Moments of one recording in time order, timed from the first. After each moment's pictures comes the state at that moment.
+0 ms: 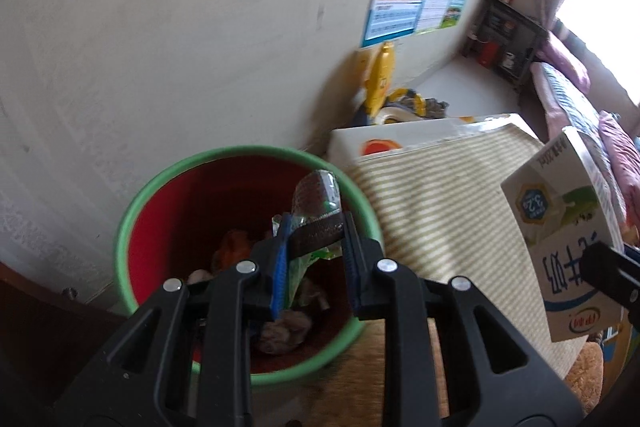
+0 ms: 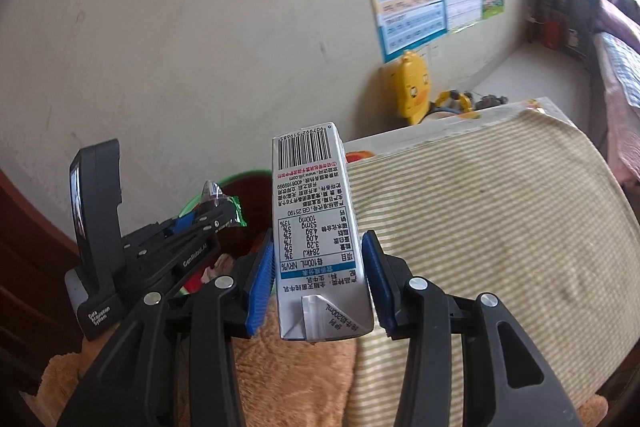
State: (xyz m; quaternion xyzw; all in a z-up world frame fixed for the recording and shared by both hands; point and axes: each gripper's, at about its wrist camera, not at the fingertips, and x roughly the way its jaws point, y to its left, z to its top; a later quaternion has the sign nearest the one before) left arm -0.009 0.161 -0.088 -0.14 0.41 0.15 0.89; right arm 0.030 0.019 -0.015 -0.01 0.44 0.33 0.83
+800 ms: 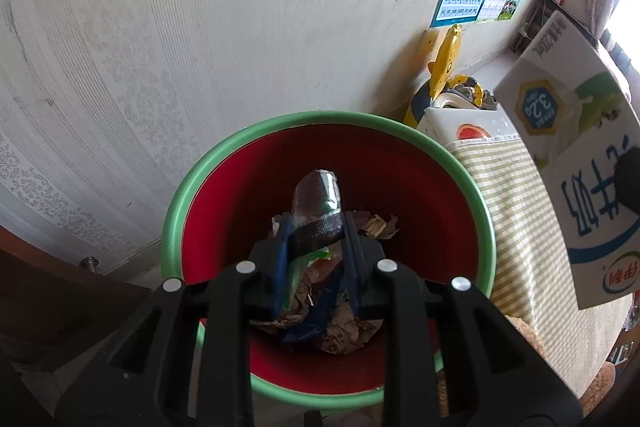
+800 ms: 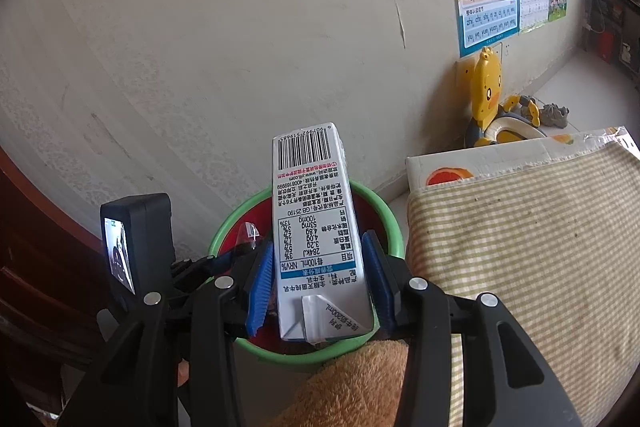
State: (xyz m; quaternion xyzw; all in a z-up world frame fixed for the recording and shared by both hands) left arm -0.013 0.226 -0.128 -0.16 0.45 0.22 0.85; right arm 0.057 0.117 -0.027 -0.03 0.45 0.40 0.80
